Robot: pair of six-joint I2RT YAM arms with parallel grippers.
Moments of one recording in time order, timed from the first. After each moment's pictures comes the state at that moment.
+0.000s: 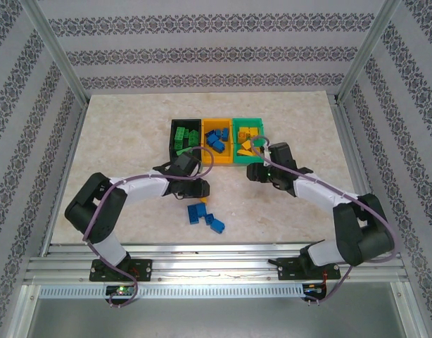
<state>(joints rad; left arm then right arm) -0.60 1.68 0.90 -0.28 0.25 -0.61 0.34 1.40 0.70 -0.15 -0.16 0.34</state>
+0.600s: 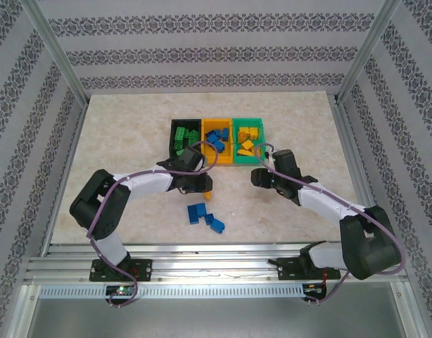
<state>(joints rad) -0.60 1.72 0.98 -0.29 0.25 -0.60 0.34 1.30 0.61 -0.13 -0.11 0.34</state>
